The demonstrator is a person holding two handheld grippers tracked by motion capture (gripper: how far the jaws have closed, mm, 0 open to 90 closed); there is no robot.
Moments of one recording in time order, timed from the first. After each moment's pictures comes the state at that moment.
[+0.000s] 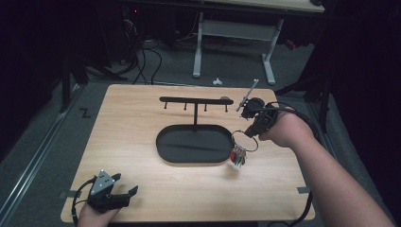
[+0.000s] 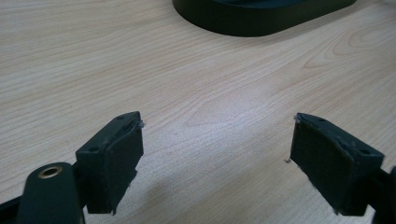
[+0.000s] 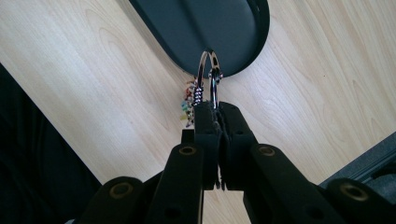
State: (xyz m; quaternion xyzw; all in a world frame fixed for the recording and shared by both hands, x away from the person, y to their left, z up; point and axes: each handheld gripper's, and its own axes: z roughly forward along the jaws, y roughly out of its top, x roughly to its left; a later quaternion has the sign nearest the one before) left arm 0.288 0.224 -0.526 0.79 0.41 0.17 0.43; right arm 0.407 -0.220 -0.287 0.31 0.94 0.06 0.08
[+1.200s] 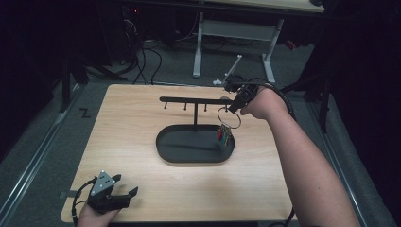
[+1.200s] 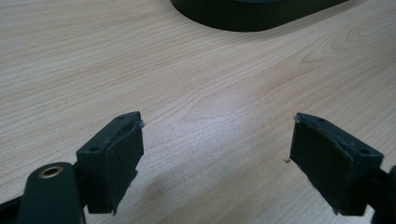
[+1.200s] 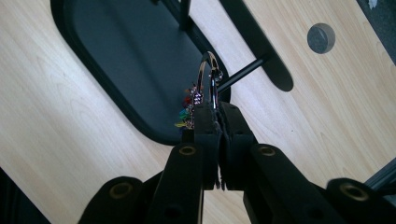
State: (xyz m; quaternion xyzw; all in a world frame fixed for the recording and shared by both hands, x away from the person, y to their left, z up) left arm 0.286 0.224 -0.527 0.79 0.41 0.17 0.43; right arm 0.486 -0.193 -0.287 0.33 0.93 0.10 0.09
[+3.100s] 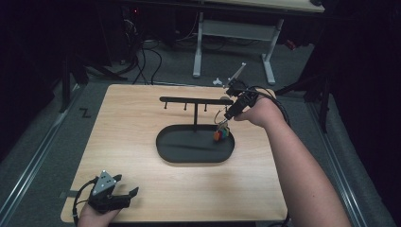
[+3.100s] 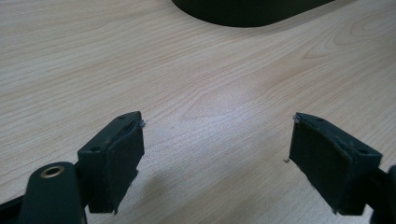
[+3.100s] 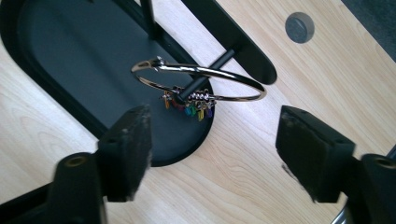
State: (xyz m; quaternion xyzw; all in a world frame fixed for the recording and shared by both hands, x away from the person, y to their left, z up) left arm 0.288 0.223 -0.528 0.79 0.41 0.17 0.42; right arm 0.487 -0.202 -0.317 0.40 0.90 0.11 0.13
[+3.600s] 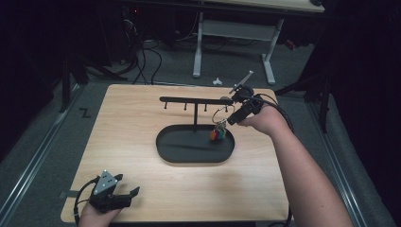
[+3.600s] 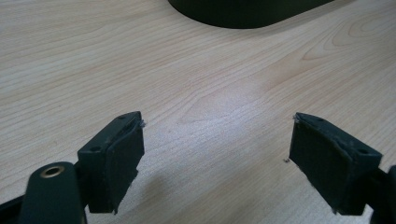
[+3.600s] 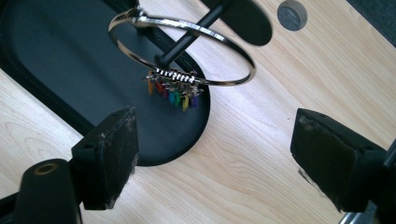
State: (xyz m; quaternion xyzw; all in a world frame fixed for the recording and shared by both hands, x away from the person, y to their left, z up) left arm 0.289 0.220 -0.528 0.80 0.40 0.17 0.42; right arm 0.473 -0.216 -0.333 0.43 0.88 0.13 0.15
